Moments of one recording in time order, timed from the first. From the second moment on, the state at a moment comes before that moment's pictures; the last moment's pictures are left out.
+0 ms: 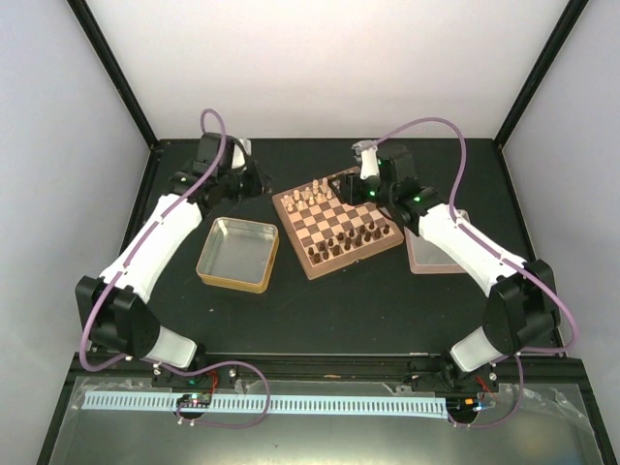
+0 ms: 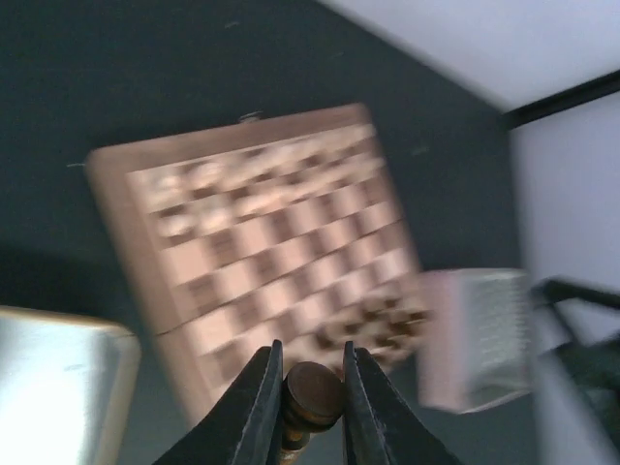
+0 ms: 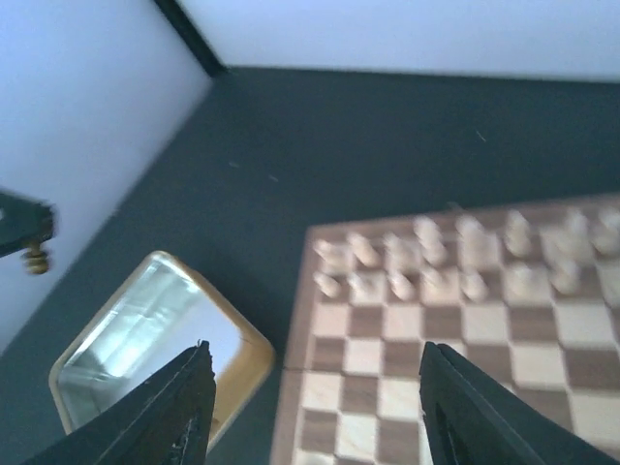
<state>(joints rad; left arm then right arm) -0.31 1.48 1.37 -0.67 0.26 -0.60 0.49 1.54 1.24 -0.25 -0.27 0.33</state>
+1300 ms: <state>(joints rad) -0.32 1.35 1.19 -0.04 0.69 -1.88 0.72 1.51 1.11 0.40 -0.21 0.14</state>
